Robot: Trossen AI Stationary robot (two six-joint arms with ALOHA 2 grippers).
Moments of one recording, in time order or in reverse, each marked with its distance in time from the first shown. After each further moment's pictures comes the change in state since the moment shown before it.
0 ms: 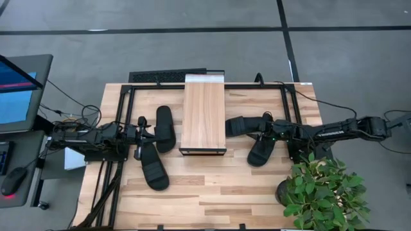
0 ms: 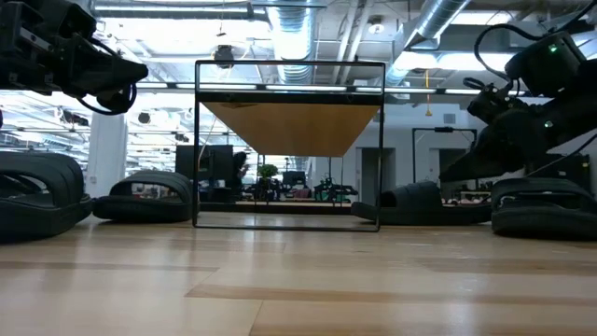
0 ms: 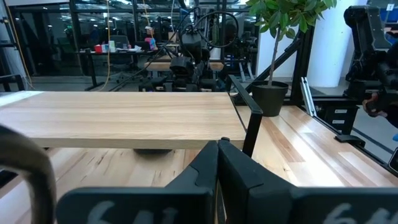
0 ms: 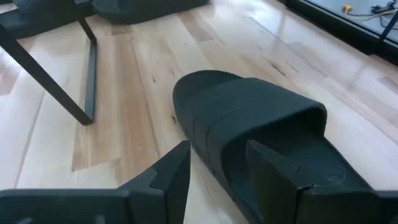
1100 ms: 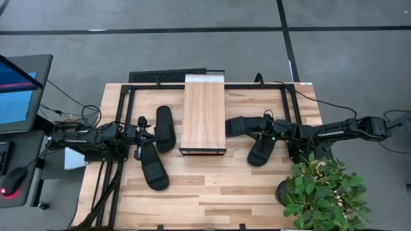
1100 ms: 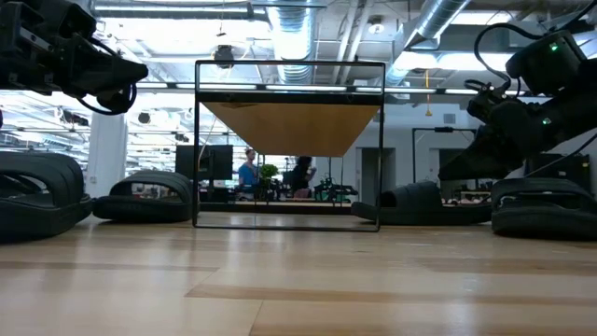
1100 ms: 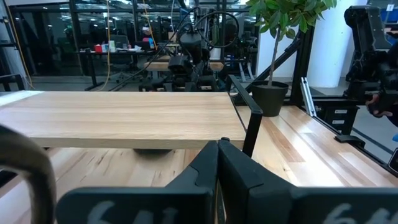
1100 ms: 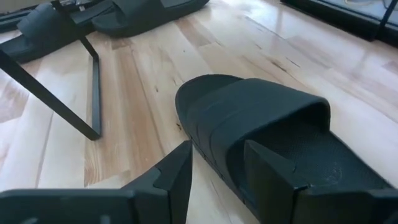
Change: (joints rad) left arm 0.000 0.000 0.000 0.000 0.000 -0.003; right arm 0.000 0.000 0.000 0.014 -0.001 0.094
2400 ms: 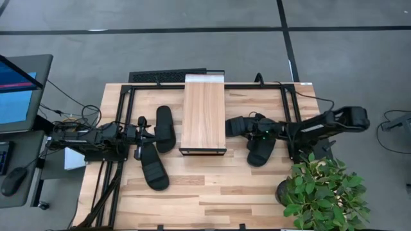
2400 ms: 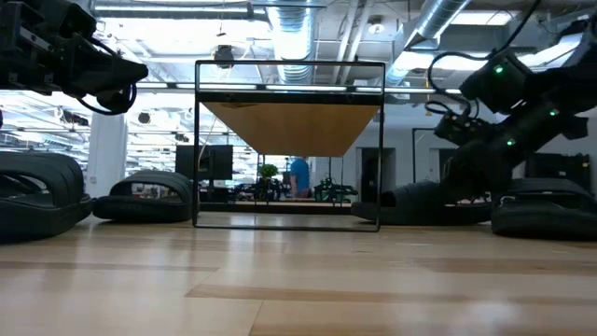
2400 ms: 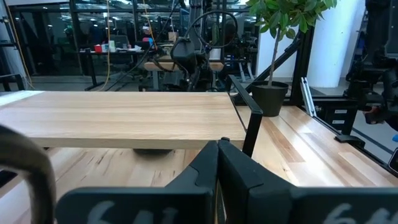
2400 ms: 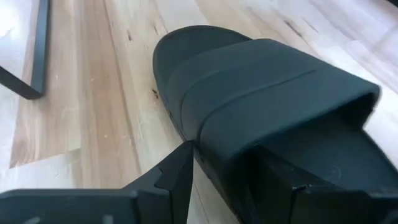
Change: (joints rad) left arm 0.000 0.000 0.000 0.000 0.000 0.000; right arm -0.032 0.465 0.156 0.089 -0.001 -0.126
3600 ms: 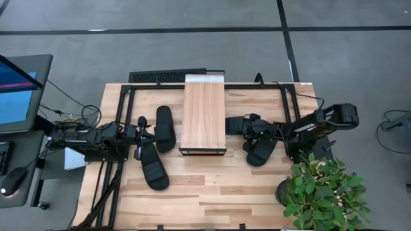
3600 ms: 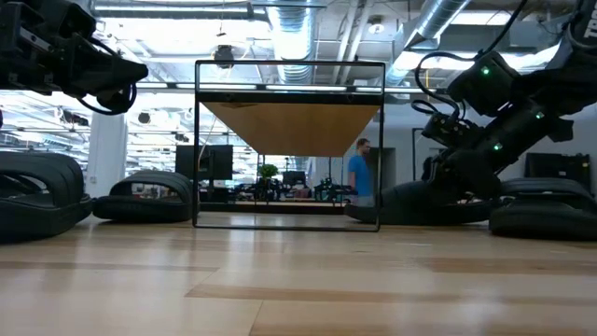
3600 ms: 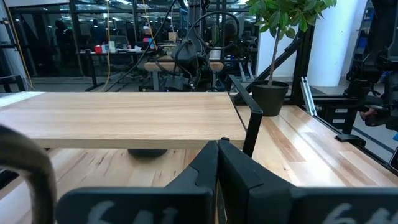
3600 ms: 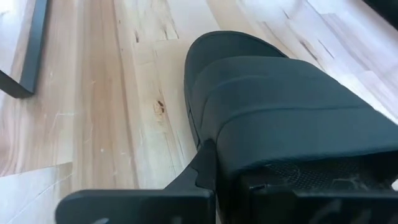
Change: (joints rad) left arm 0.000 0.000 0.000 0.000 0.000 0.007; right arm 0.004 0.135 0.045 0.049 0.051 -0.091
